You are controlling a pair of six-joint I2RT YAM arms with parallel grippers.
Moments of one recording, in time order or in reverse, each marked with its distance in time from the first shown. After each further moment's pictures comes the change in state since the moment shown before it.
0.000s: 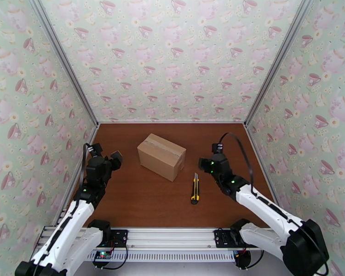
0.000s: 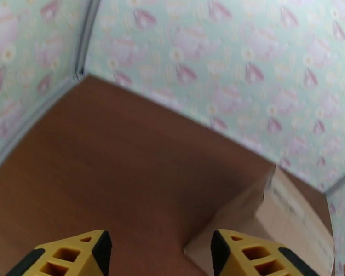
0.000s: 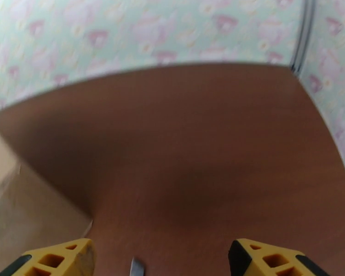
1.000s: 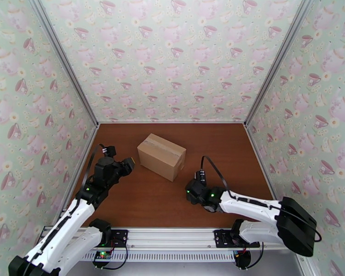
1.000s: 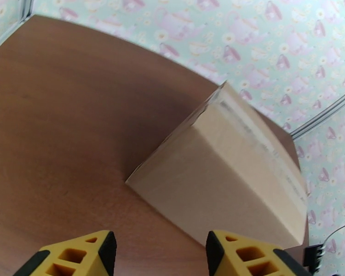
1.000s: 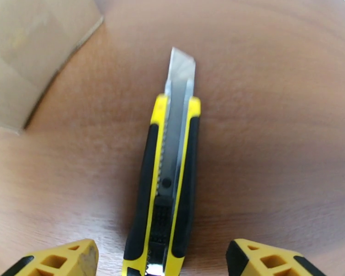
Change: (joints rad) left arm -0.163 0.035 0.048 -0.082 0.113 -0.097; right arm 0.402 0.201 -0.071 -0.272 0.018 0.483
